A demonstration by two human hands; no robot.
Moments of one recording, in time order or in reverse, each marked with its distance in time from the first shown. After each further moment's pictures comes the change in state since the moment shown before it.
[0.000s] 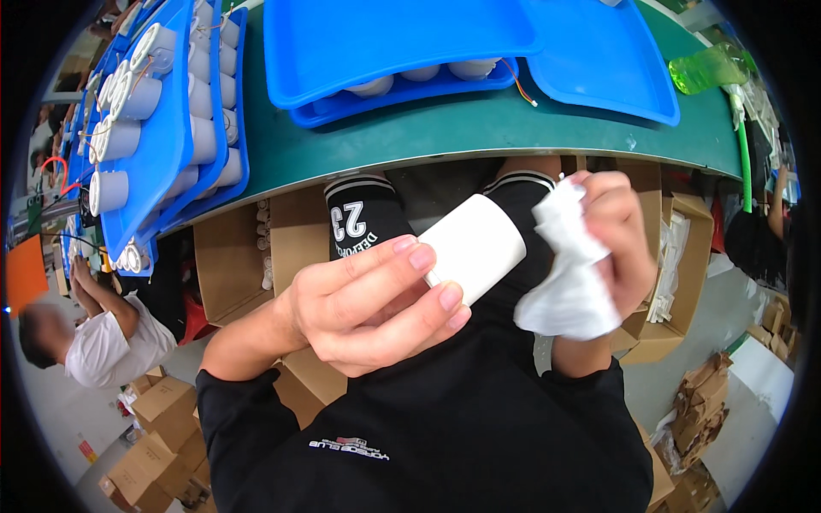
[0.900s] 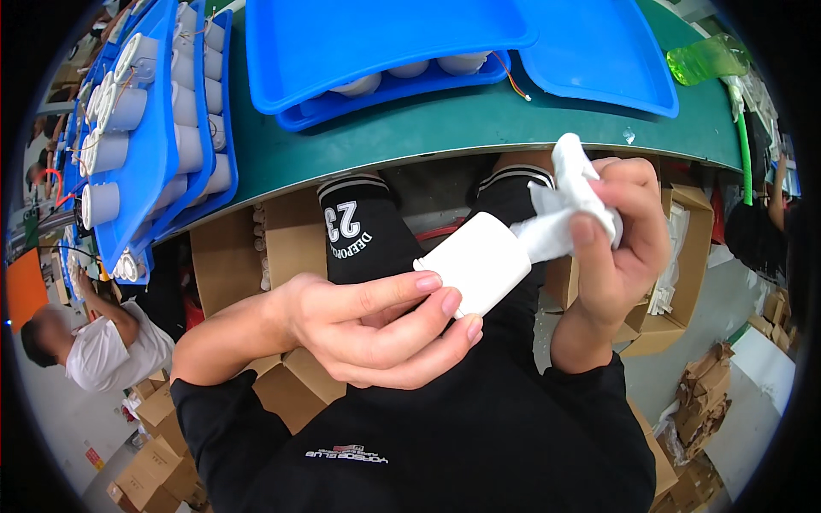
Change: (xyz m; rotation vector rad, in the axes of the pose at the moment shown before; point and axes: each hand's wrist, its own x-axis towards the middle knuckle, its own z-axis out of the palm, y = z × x) left_hand 0.007 -0.009 0.001 0.012 -0.140 0.289; right_hand 0.012 -0.003 -0.006 -0.113 0.098 0.113
